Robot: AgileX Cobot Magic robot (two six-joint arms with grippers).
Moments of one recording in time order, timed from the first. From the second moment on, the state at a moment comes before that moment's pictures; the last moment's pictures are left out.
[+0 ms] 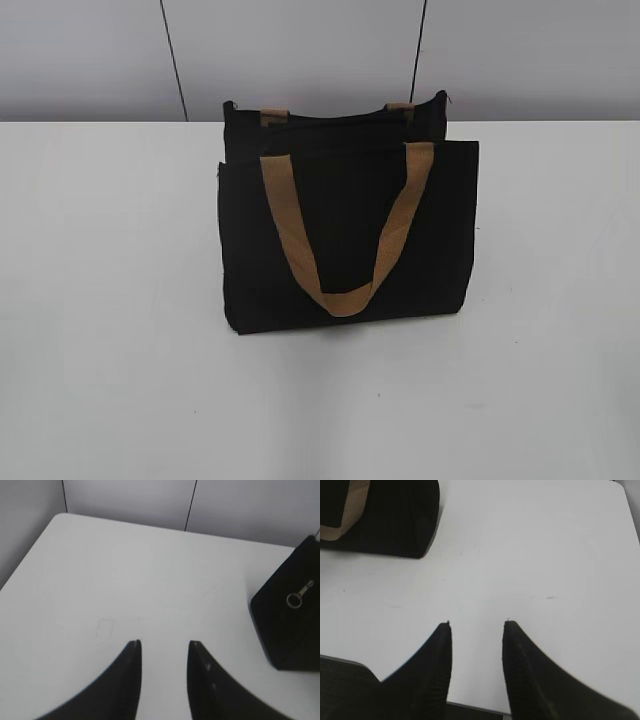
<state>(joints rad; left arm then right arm) -0.06 0.10 -0.59 0.02 0.98 -0.06 0.05 -0.01 -0.48 0.10 1.10 -0.20</state>
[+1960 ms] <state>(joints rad) -0.37 1.54 -0.37 0.10 -0.83 -0.09 0.05 -0.01 -0.48 0.10 1.10 -0.20</state>
